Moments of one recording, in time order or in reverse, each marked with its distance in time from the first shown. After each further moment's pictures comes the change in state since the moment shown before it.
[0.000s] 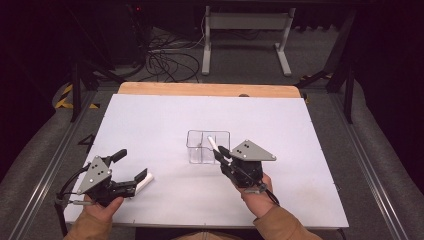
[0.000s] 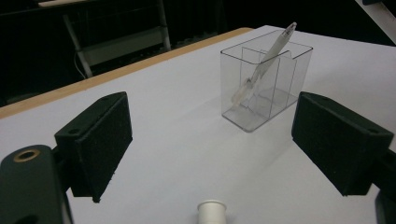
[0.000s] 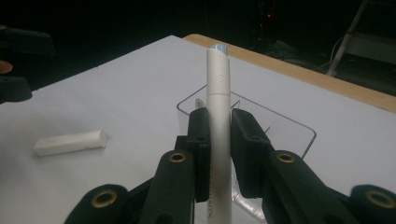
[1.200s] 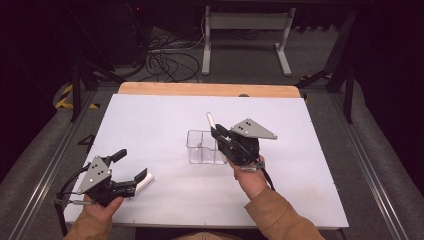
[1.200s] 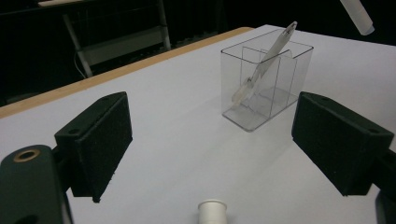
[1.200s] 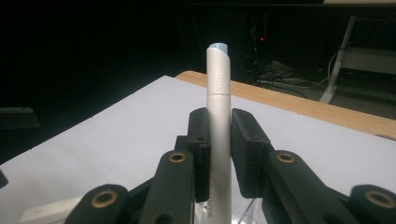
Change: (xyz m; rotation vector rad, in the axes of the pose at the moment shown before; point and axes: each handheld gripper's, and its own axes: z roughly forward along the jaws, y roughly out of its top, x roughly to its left) left arm 0.000 0.000 0.000 0.000 0.001 -0.002; right arm -0.020 0.031 0.025 -0.106 -0.007 0.096
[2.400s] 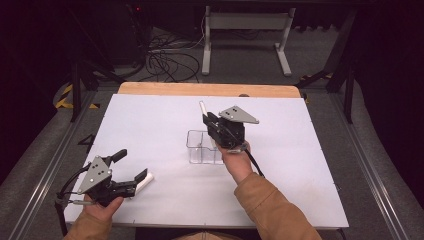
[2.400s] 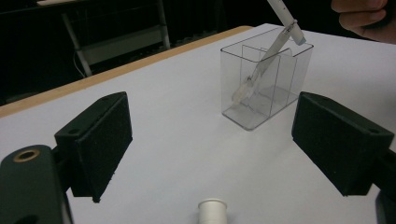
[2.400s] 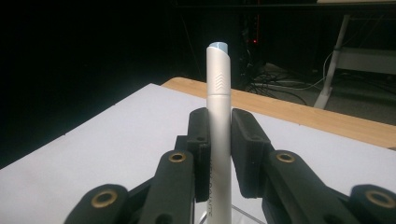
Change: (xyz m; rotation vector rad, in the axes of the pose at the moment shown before) left arm 0.001 0.000 0.001 0.006 -0.003 0.007; right arm -0.011 0.000 0.060 -0.014 -0.028 0.021
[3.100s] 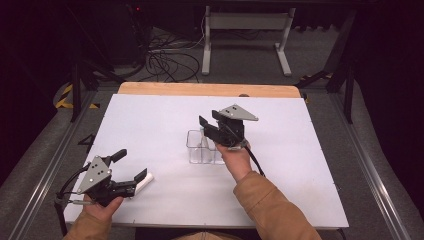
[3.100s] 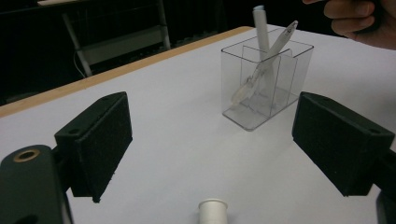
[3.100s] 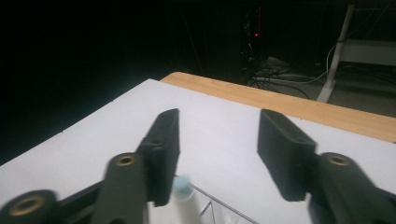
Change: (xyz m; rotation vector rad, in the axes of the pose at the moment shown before) left arm 0.000 0.000 -0.001 0.000 -0.001 -0.004; right arm -0.008 -0.002 0.006 0.021 0.005 0.007
